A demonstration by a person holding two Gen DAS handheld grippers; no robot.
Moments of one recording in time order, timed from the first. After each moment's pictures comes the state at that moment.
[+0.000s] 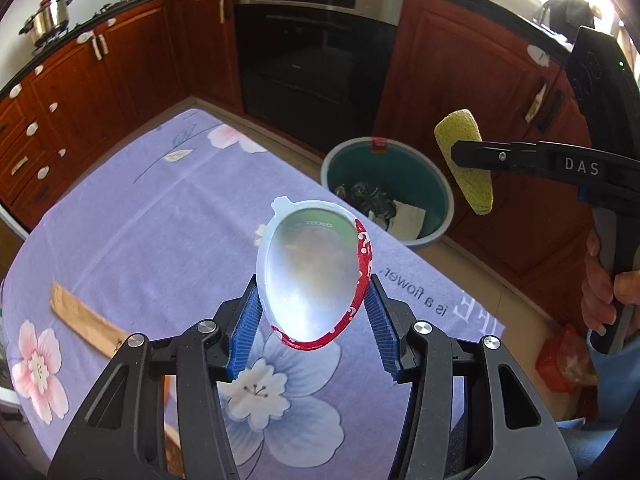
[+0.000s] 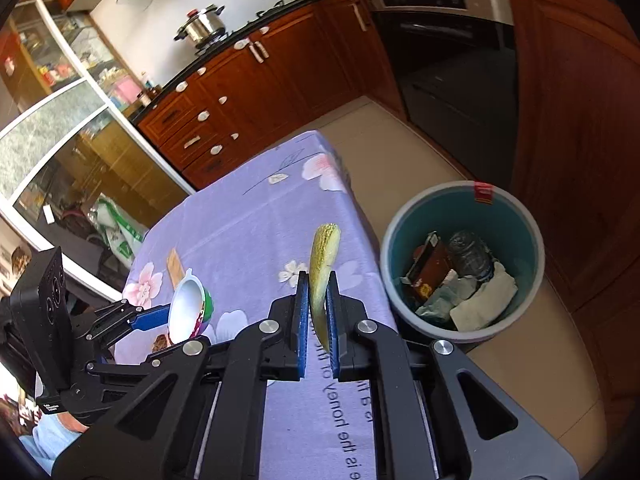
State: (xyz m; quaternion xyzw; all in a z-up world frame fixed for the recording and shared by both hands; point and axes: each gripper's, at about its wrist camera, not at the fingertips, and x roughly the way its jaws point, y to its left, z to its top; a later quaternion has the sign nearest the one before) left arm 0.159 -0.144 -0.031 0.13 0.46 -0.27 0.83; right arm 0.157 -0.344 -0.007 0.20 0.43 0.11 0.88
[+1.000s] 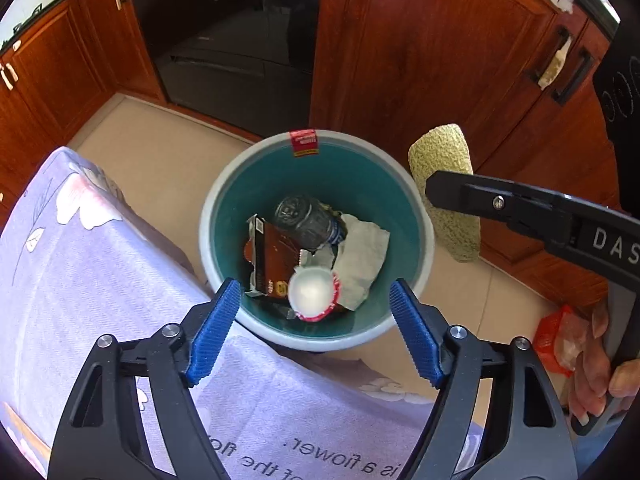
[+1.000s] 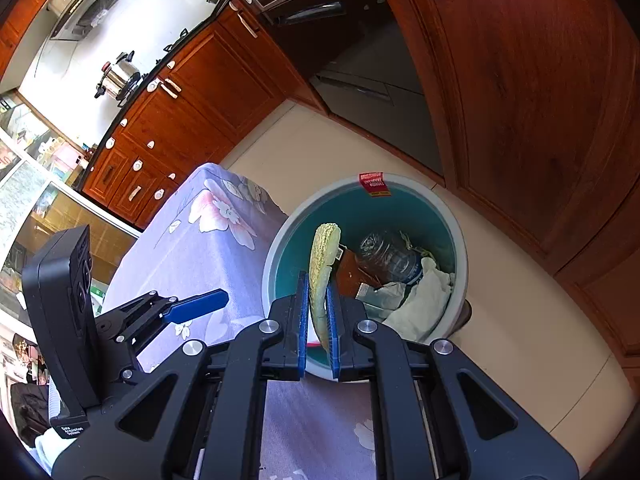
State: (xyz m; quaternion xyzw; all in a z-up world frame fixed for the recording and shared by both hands) left arm 0.247 -0.305 -0.104 0.18 0.51 -0.33 0.77; right arm 0.194 -0.459 -0.082 0.28 0.44 0.01 0.85
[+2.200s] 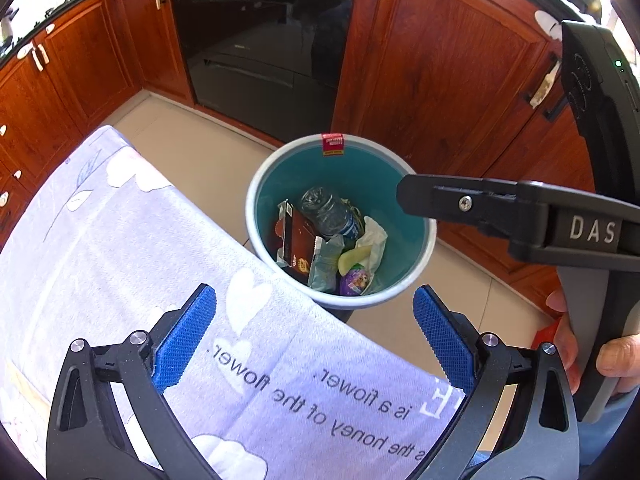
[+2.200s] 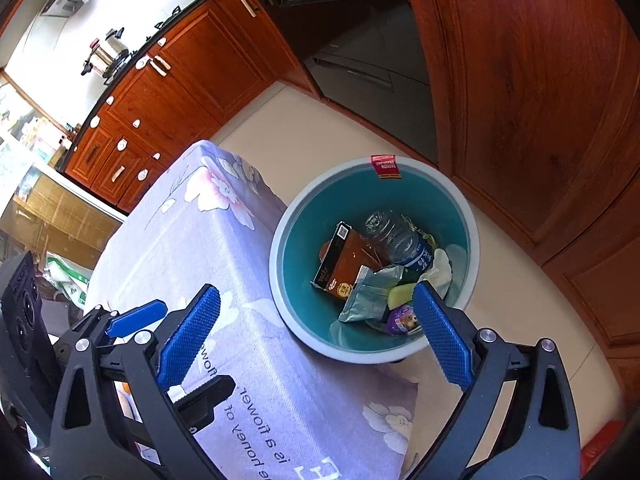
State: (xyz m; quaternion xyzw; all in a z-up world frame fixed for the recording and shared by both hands) left arm 0.222 -0.254 -0.070 0.15 0.50 -0.30 0.80; right arm 0.205 -0.421 -0.069 0.25 0.48 -0.01 0.84
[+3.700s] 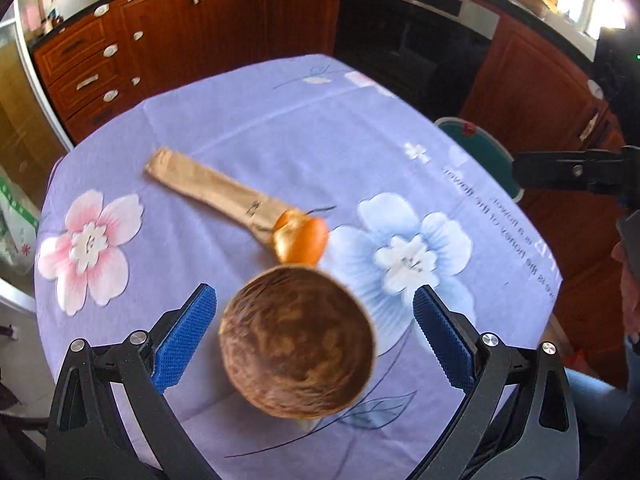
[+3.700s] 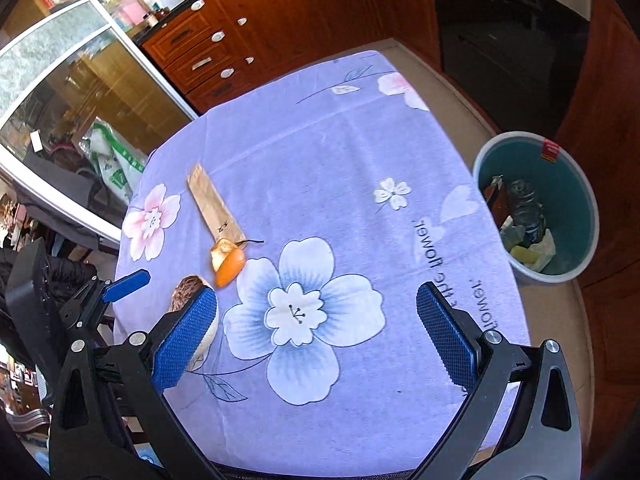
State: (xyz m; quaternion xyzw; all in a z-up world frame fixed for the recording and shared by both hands) left arm 0.117 0.038 -0.067 0.05 0.50 -0.15 0.85; right arm 0.156 -0.182 -0.026 0.11 0.53 0.14 0.83
